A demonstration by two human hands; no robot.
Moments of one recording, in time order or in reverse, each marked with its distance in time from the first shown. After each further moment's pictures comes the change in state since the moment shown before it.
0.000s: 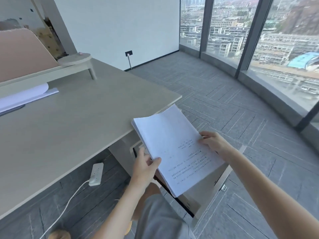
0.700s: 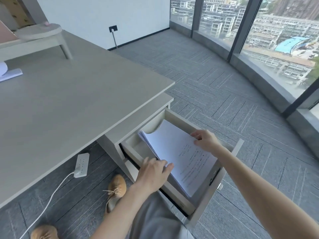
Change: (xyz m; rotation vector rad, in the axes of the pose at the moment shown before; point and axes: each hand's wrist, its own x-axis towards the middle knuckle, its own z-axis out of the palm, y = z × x) left_hand 0.058 -0.069 0.057 0.989 -0.326 0.318; right_hand 0.076 0.058 0.013 -0.422 0.095 0.054
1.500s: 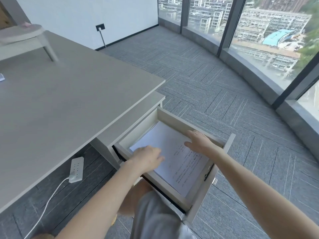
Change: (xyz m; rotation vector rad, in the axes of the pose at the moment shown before) left_hand 0.043 0.004 -0.048 0.230 -0.330 -0.013; right_hand -0.017 -0.007 0.003 -0.386 -0.100 -0.092
